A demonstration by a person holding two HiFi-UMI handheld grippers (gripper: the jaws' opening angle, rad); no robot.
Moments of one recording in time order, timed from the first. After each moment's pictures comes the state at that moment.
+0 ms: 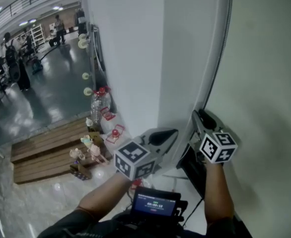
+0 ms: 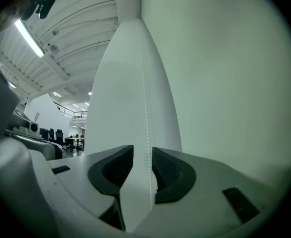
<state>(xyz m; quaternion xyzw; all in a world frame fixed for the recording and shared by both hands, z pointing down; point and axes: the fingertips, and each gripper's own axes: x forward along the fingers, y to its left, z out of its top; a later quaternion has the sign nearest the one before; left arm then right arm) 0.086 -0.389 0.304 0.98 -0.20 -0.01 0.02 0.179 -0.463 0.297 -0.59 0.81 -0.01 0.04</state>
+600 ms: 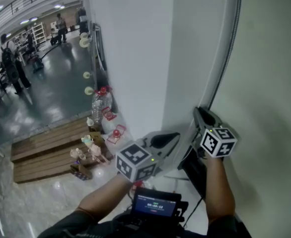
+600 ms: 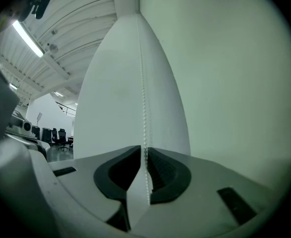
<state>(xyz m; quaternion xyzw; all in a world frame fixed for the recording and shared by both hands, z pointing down) 0.082 -0.398 0.317 0.98 -0.19 -0.01 0.02 0.174 -0.500 0.308 -0.57 0.82 -0.02 0.04</state>
